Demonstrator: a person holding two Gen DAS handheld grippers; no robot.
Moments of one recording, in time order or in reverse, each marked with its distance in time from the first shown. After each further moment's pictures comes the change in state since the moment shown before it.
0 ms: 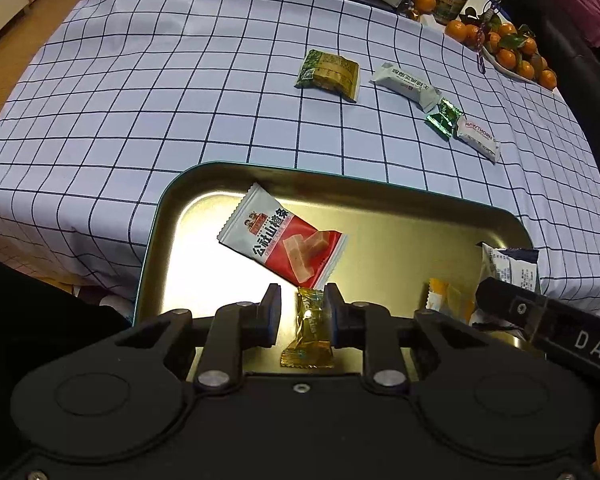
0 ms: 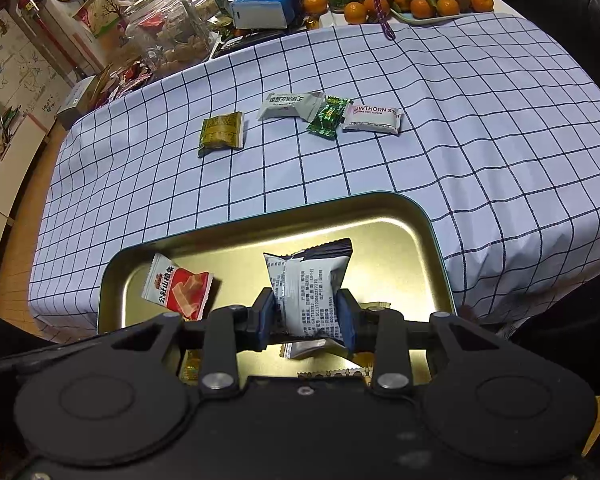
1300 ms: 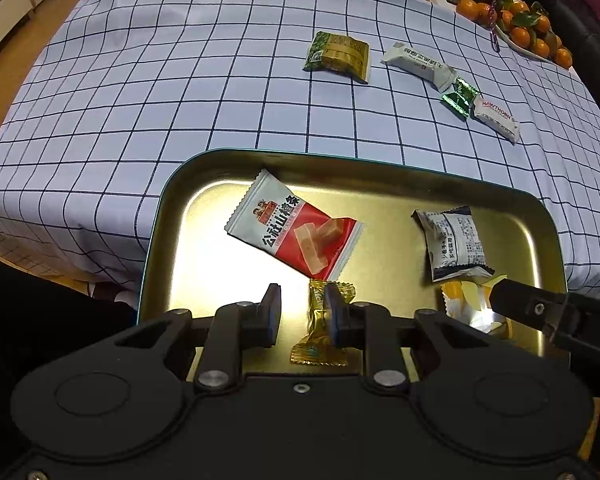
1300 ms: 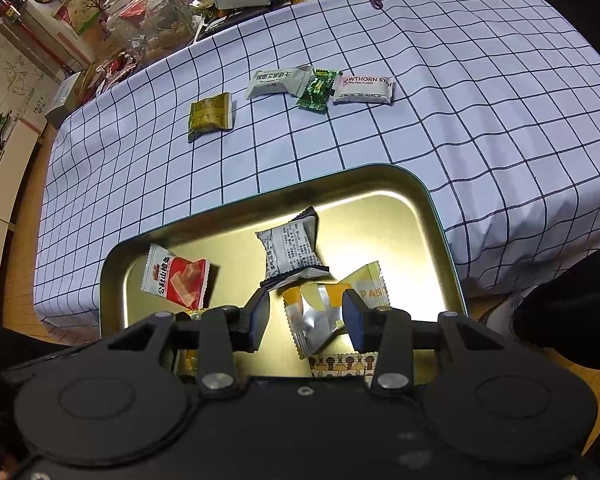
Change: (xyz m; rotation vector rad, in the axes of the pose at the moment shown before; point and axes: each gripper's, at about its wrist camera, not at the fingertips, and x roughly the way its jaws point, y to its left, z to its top) left arm 0.012 -0.001 0.001 0.033 0.036 0.067; right arm 0.009 -0.004 0.001 0.075 0.076 -0.002
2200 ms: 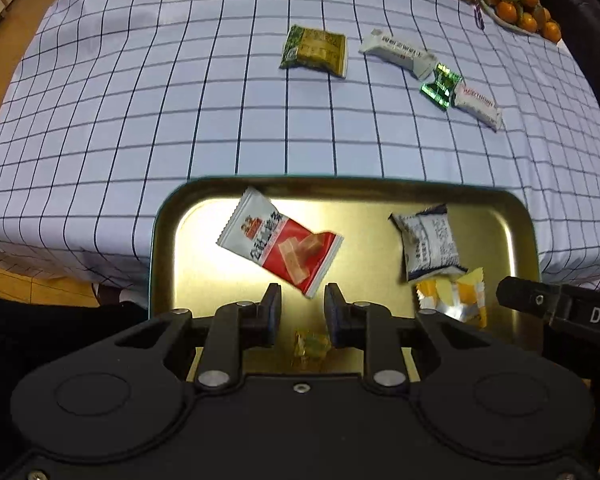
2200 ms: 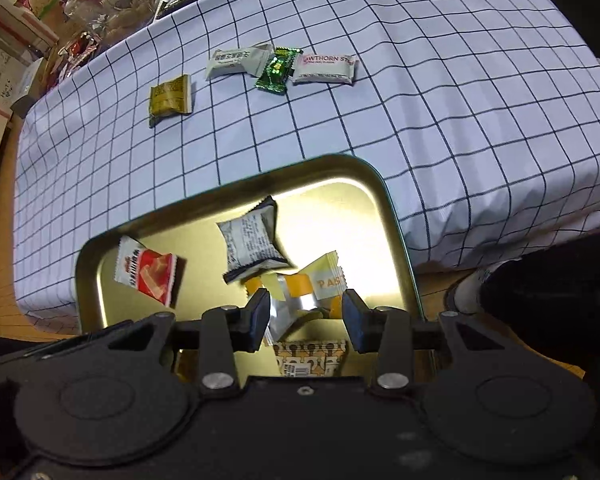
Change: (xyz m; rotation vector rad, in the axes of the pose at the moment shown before) left arm -0.019 -0.007 0.041 0.066 0.123 -0.033; right arm 0.000 -0.010 0.029 0.039 0.142 -0.069
